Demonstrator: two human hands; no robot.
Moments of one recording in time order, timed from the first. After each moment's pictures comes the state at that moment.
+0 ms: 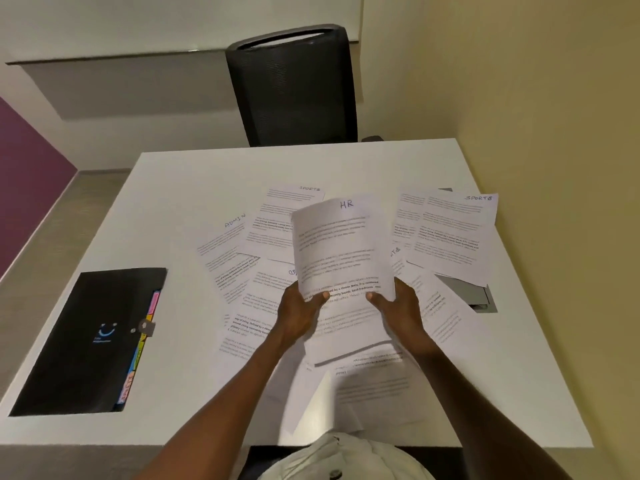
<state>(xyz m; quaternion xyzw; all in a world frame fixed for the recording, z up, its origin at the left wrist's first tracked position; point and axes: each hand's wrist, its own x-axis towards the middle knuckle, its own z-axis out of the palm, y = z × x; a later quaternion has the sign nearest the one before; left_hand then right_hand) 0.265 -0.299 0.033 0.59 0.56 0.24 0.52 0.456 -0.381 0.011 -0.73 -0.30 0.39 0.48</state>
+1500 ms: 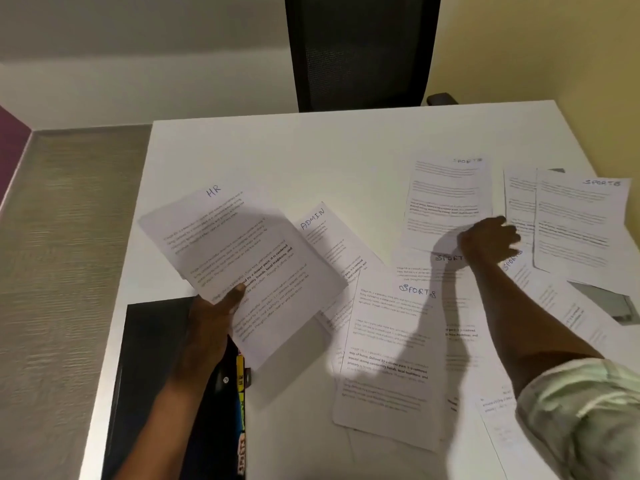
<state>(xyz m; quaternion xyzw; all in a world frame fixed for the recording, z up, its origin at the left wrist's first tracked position) -0.043 -0.058 0.022 0.40 0.61 0.32 0.60 0.415 -0.115 -0.020 -0.99 -0.09 0.06 0.11</state>
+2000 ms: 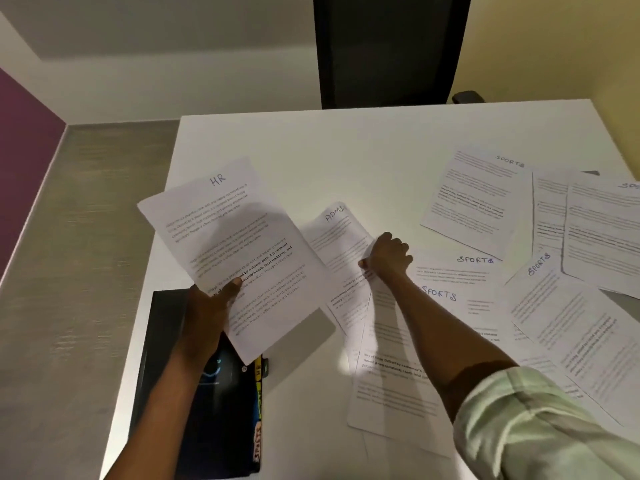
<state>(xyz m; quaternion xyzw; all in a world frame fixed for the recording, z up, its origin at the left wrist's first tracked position) -0.084 -0.049 0.031 0.47 0.58 0.32 0.59 0.238 -0.050 -0.053 -0.91 -0.32 0.26 0.02</state>
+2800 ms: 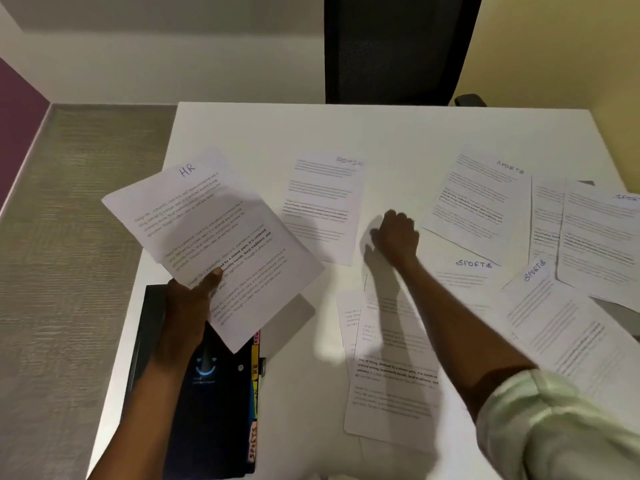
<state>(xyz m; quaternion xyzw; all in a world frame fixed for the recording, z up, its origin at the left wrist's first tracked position) -0.089 -0.044 0.044 0.47 0.63 0.36 0.51 0.260 -0.035 -0.032 -0.89 -0.41 0.19 0.06</state>
